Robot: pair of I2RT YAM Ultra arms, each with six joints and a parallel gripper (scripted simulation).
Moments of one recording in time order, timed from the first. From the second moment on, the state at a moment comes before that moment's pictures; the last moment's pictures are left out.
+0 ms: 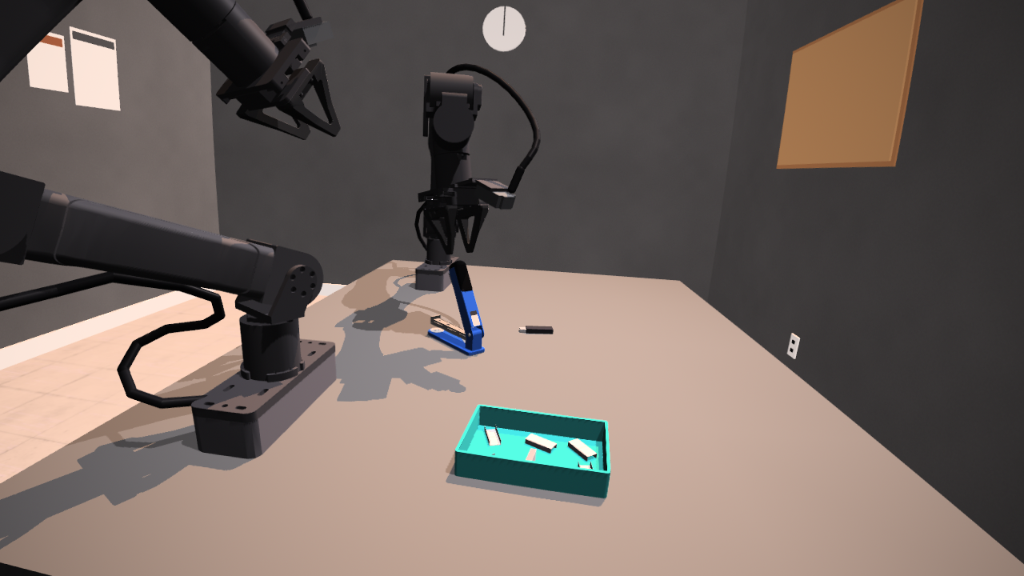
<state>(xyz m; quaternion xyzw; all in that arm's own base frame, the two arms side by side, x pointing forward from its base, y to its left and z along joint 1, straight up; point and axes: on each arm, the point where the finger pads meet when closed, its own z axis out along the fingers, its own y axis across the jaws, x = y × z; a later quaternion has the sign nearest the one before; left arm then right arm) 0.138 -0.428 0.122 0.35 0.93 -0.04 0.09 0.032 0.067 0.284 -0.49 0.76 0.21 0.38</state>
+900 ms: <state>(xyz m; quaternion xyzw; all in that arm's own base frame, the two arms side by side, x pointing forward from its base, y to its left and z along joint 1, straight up) 0.143 -0.472 0.141 0.39 0.90 -0.09 0.20 0.032 0.067 0.284 -0.49 0.76 0.21 0.38</state>
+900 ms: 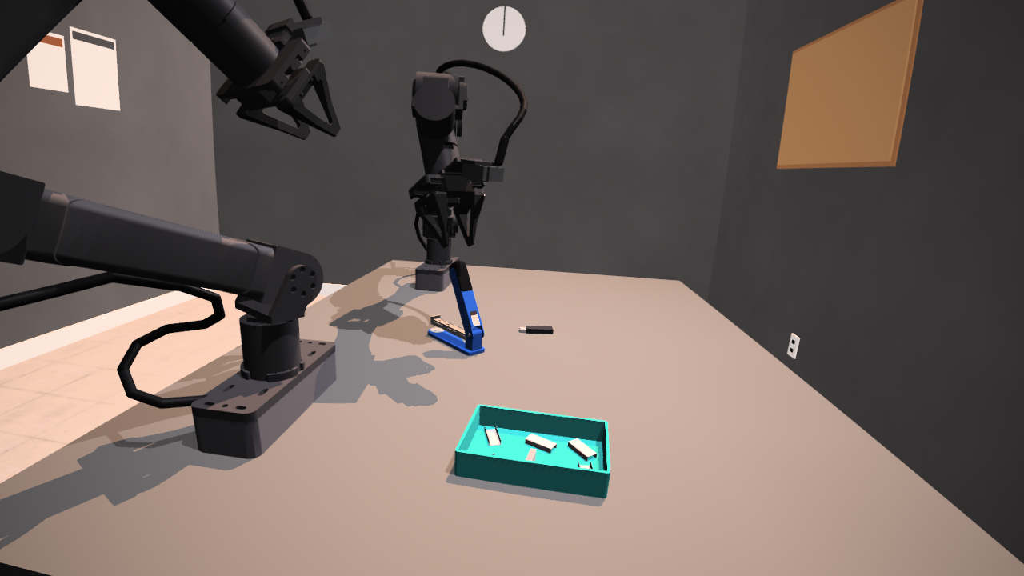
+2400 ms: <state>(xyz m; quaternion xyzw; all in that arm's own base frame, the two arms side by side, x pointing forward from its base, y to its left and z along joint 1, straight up) 0.142 -0.459 0.147 0.26 0.71 -0.25 0.61 0.032 0.067 0.284 -0.49 0.76 0.21 0.38</state>
